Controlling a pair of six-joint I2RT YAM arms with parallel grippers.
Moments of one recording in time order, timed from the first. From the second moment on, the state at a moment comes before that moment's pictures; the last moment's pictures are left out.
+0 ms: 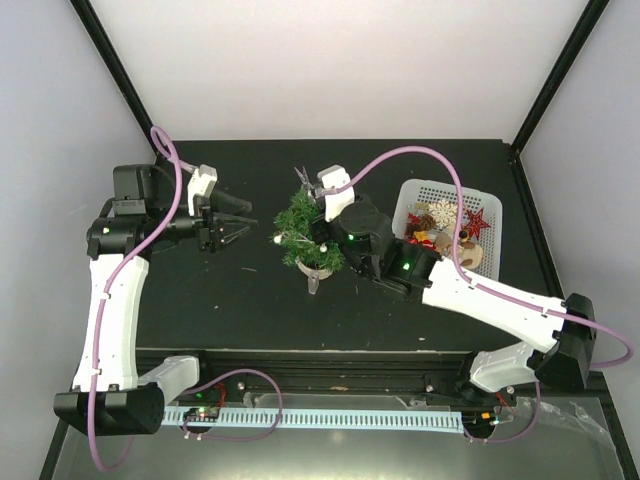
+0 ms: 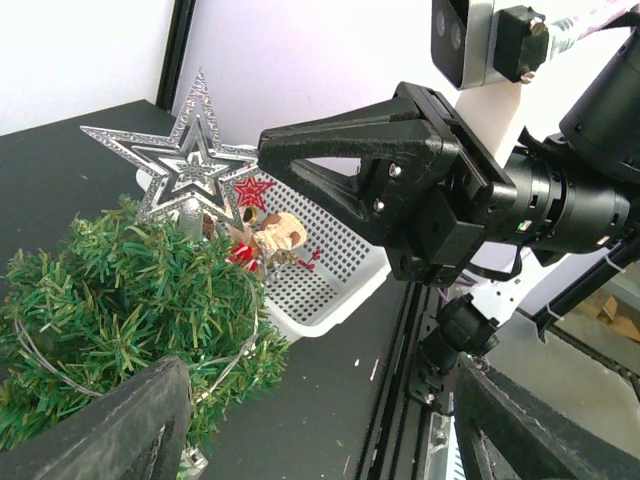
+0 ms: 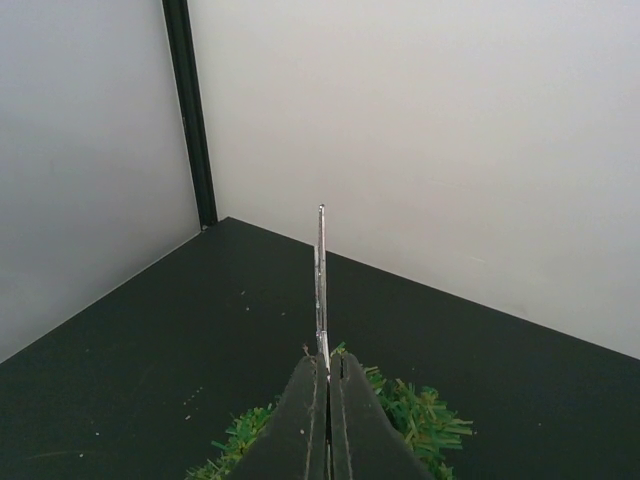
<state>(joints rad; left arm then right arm) 0.07 1.09 1.34 -0.99 1.29 0.30 1.08 1.37 1.26 -0.05 0.56 0.07</state>
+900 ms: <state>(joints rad) 0.07 1.08 1.33 -0.99 1.29 0.29 1.08 1.30 1.14 0.05 0.57 0.09</state>
